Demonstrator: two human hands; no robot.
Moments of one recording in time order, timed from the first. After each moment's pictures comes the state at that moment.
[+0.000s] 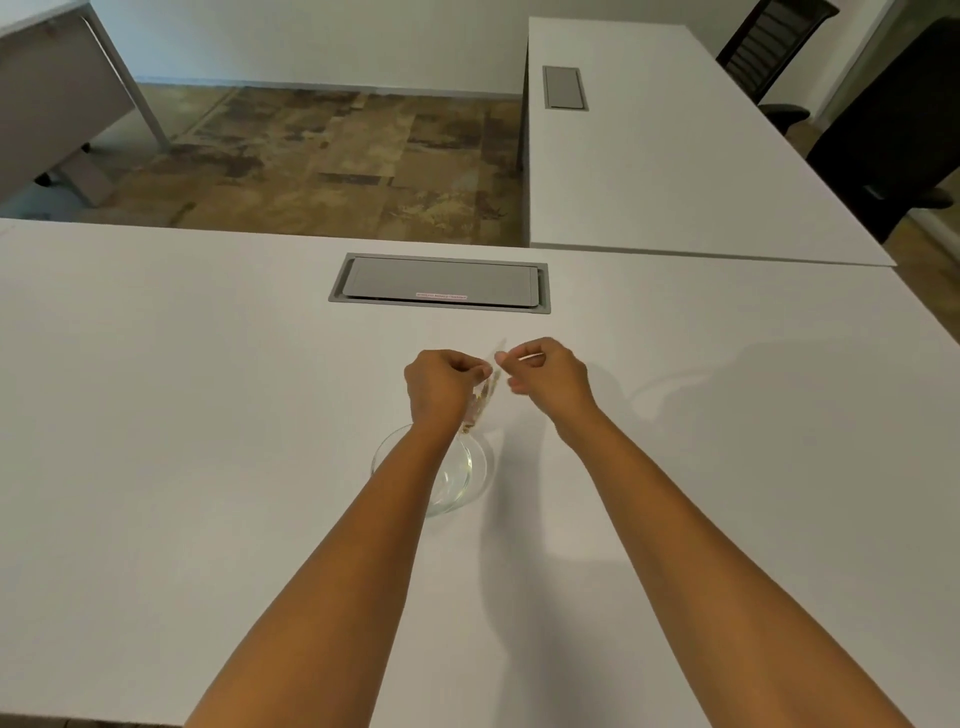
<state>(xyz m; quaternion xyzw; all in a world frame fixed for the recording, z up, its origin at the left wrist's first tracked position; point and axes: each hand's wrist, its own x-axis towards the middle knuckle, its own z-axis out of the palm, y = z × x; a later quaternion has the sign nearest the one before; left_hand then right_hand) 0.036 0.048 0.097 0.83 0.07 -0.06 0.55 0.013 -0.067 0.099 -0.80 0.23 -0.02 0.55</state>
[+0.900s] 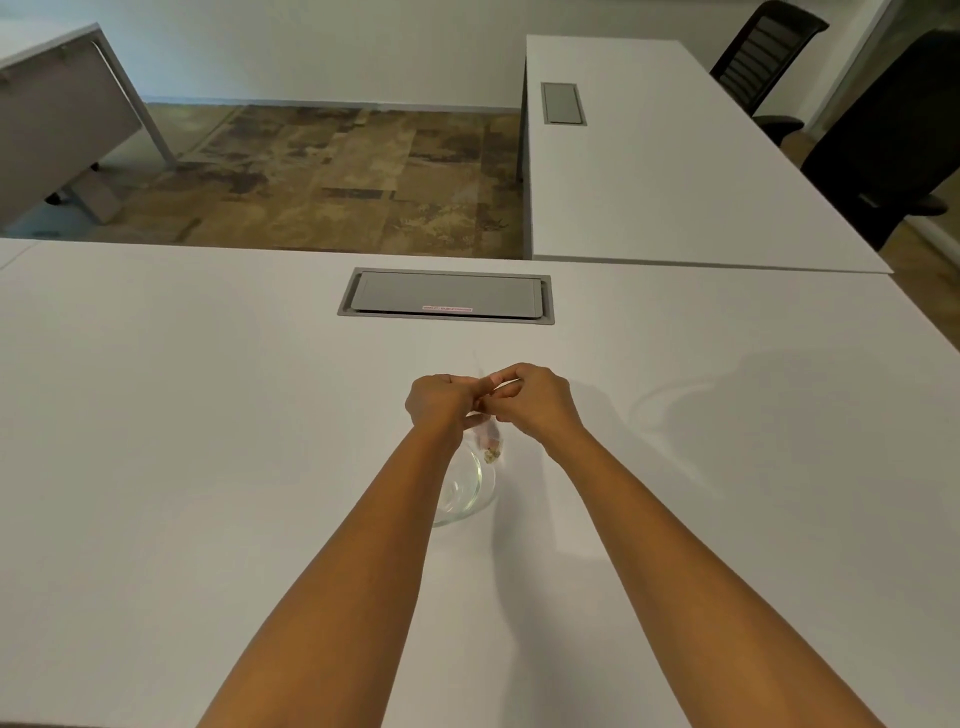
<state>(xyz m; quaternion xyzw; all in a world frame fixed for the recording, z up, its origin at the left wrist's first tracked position) 0.037 0.055 0.107 0.72 0.23 -0.18 0.63 0.004 -0.041 0.109 -0.85 0.20 0.04 0.48</state>
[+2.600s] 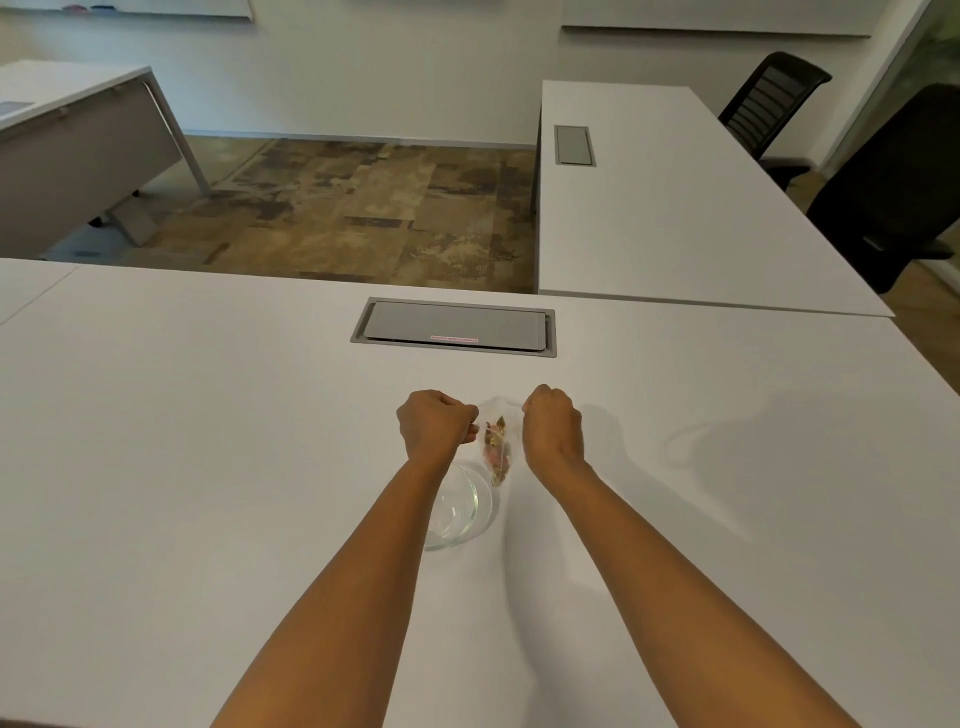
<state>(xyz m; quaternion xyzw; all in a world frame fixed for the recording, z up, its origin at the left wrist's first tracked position) 0.030 0.057 0.124 0.82 0.19 -0.08 0.53 0.010 -0.053 0.109 -0.95 0.21 -0.02 0.24</state>
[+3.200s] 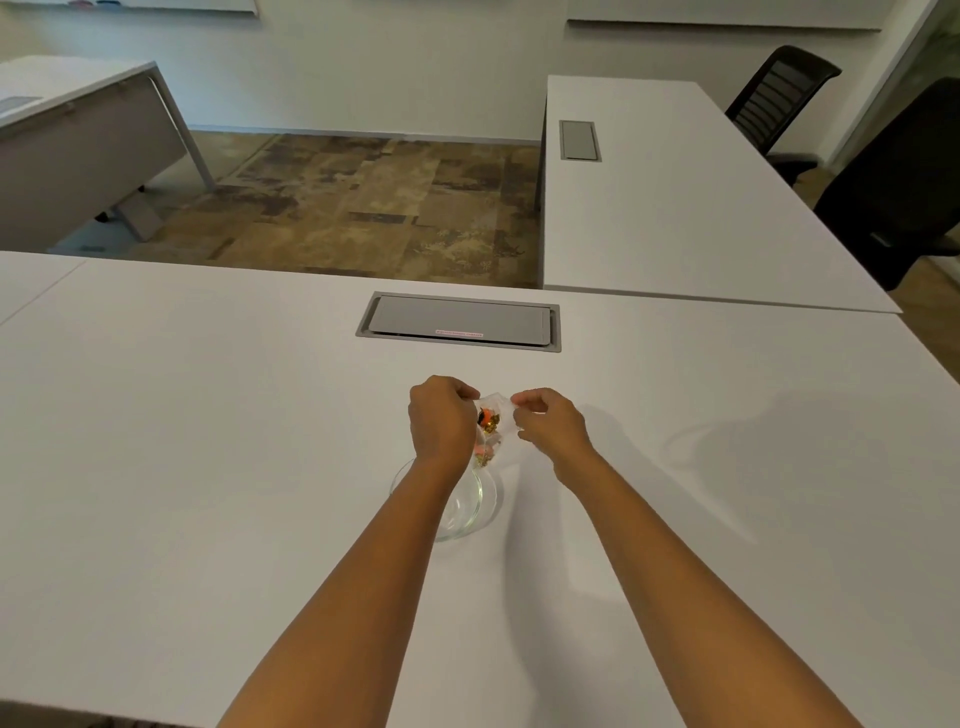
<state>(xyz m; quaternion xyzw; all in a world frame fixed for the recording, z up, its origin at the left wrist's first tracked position) 0.017 0.055 0.129 0.89 0.09 0.03 0.45 0.002 -0.060 0.102 -0.77 0.24 0.01 0.59</state>
